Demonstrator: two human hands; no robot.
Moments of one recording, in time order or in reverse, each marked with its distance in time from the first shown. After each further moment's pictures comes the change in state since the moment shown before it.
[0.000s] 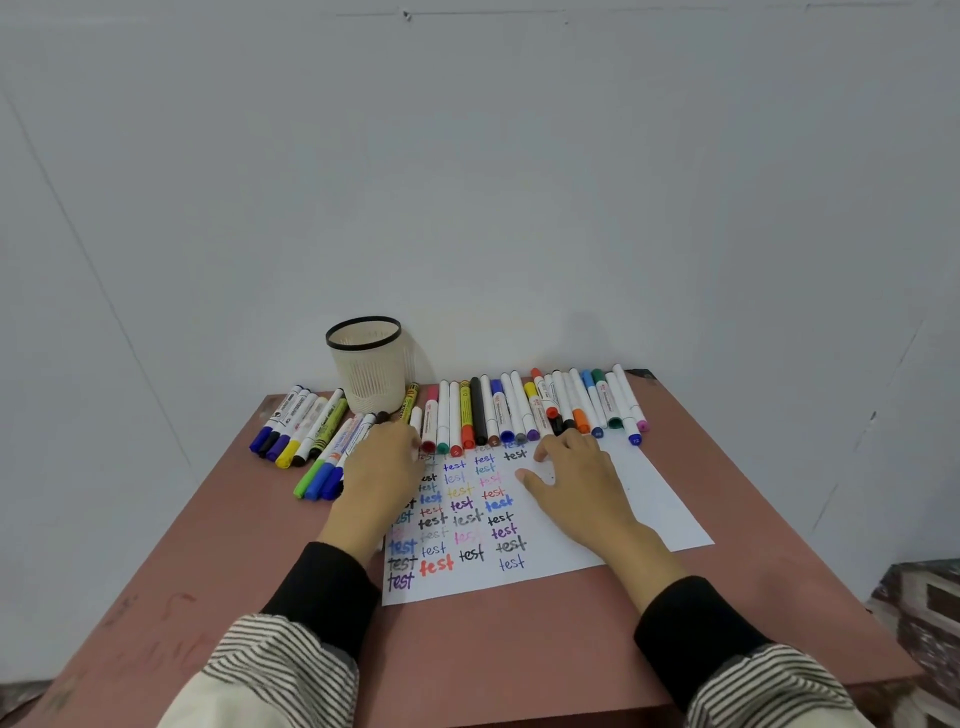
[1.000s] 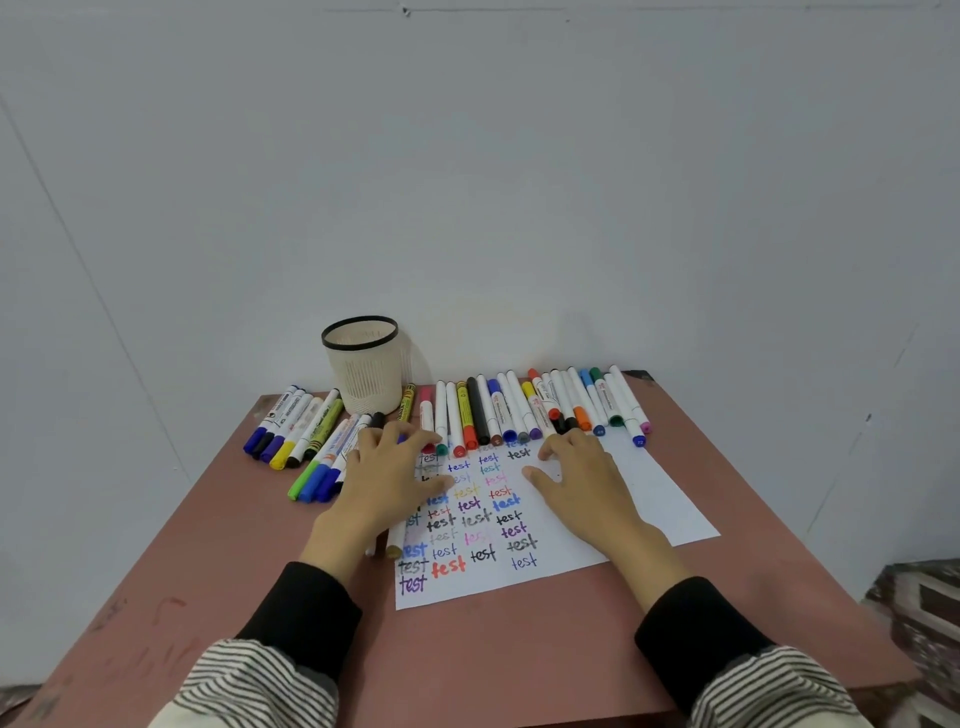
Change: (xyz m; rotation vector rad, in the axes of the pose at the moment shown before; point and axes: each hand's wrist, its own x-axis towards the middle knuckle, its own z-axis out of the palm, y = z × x) left_hand 0.000 -0.009 0.012 0.038 -0.088 0.156; right_hand 0.002 0.007 -0.005 0.065 -0.010 0.040
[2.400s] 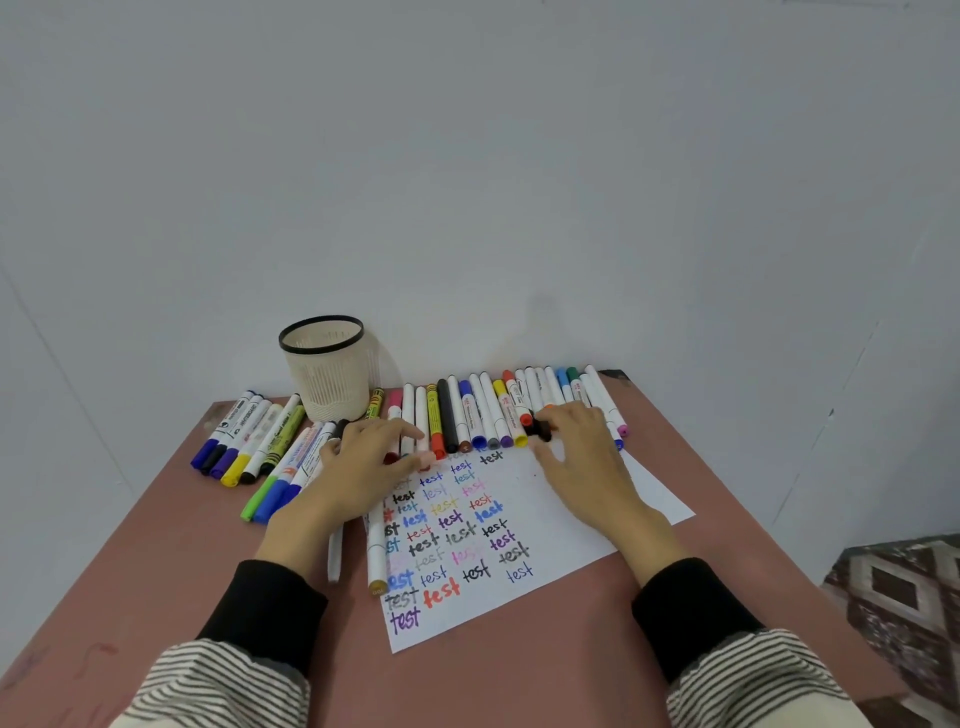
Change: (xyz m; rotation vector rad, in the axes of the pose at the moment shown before) left_hand 0.035 -0.013 0.004 -0.270 -0.013 0.100; right_hand 0.026 0.024 -0.013 0.059 0.143 -0.079
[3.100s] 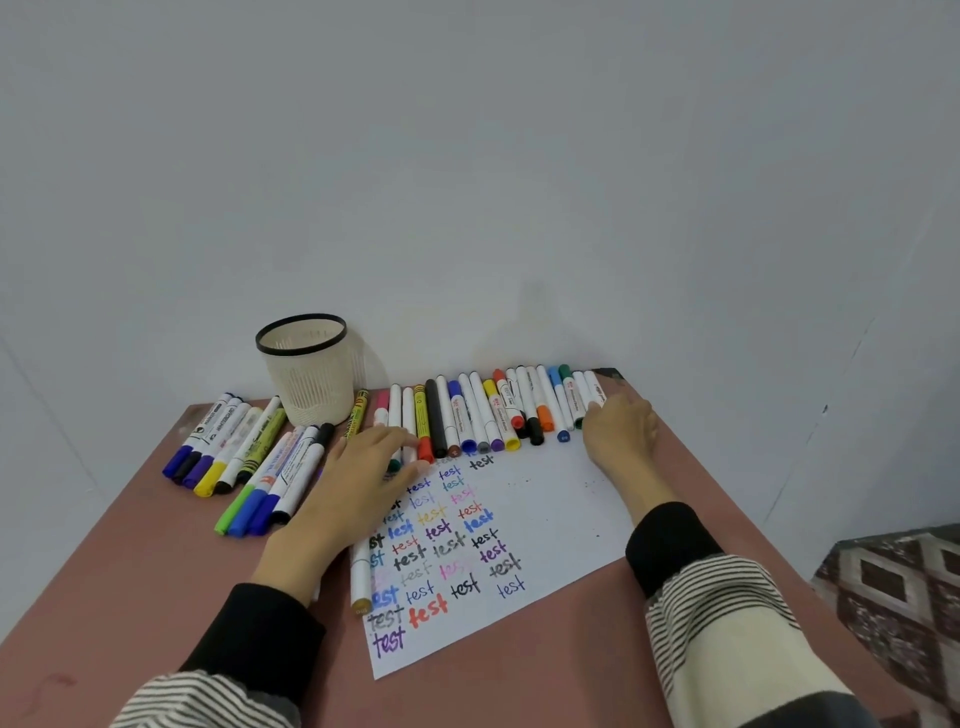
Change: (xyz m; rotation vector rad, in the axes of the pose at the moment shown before) left_hand 0.011 -0.013 0.026 0.087 0.118 0.187; right_hand 0.056 0.049 -0.001 -0.132 0.083 0.662
